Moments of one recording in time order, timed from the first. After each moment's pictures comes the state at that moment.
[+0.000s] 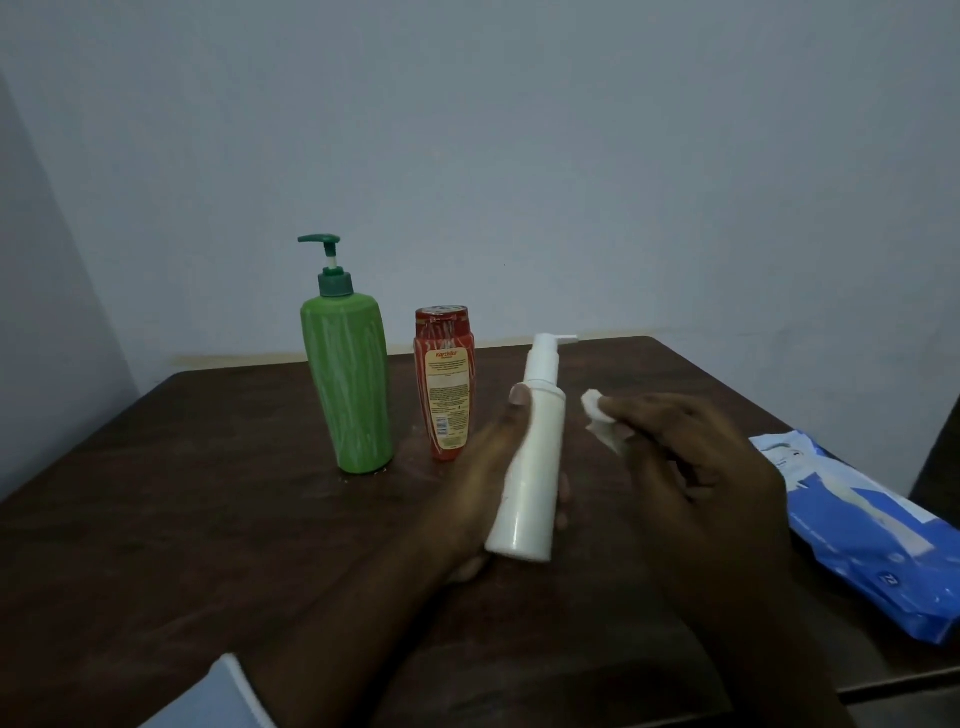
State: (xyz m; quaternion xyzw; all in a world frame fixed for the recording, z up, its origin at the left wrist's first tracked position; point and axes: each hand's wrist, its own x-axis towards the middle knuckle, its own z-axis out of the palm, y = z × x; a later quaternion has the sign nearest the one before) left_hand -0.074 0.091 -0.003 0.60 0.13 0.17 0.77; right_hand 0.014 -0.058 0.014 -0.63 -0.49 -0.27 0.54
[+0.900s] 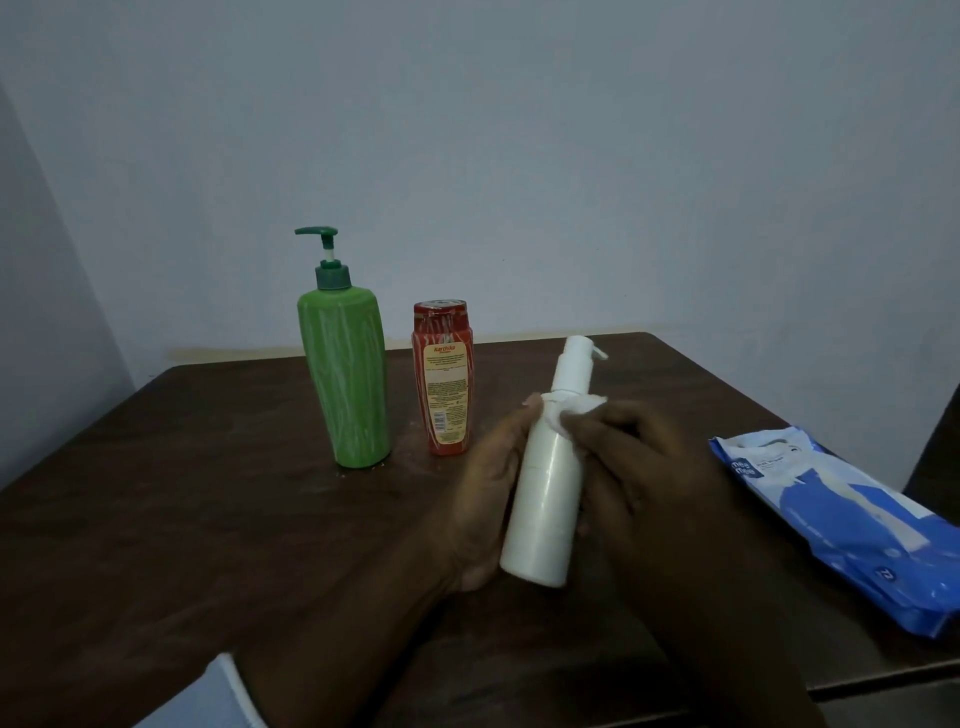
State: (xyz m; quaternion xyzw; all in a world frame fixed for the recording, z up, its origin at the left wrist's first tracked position) left_hand -0.073 0.083 -0.006 0.51 0.08 0.12 0.85; right_hand 0.002 -0.050 0.010 -0.70 -0.53 -0.25 0.42
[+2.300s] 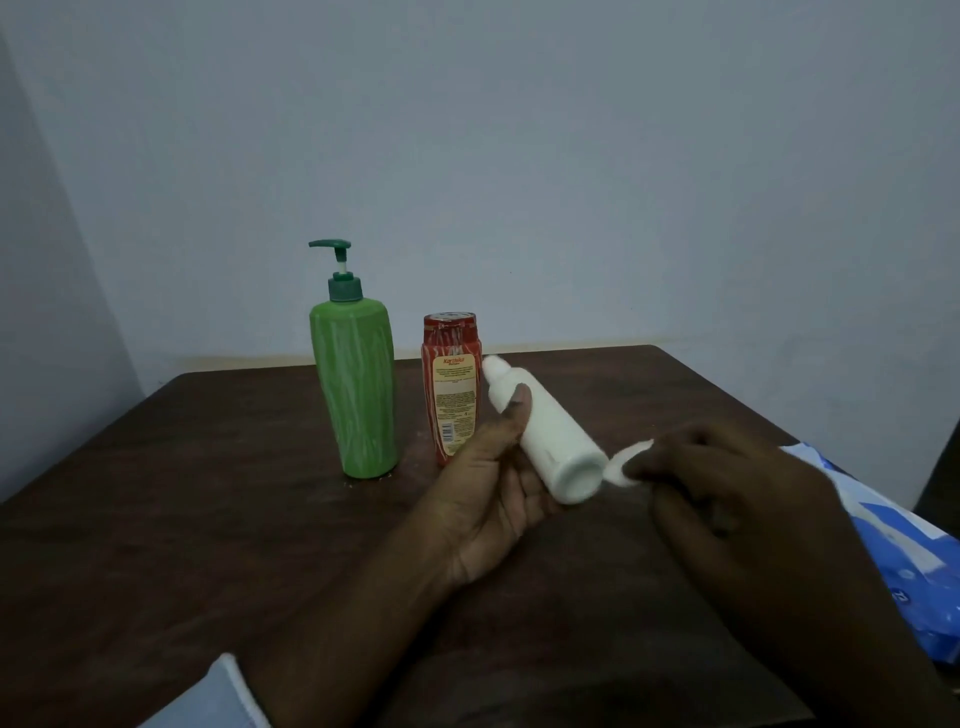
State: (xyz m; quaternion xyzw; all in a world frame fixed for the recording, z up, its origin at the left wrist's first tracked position) left_hand -0.066 0.097 0.005 0.38 0.09 0.21 0.89; right_hand 0.014 -0.089 0.036 -0.71 -0.56 -0.26 0.34
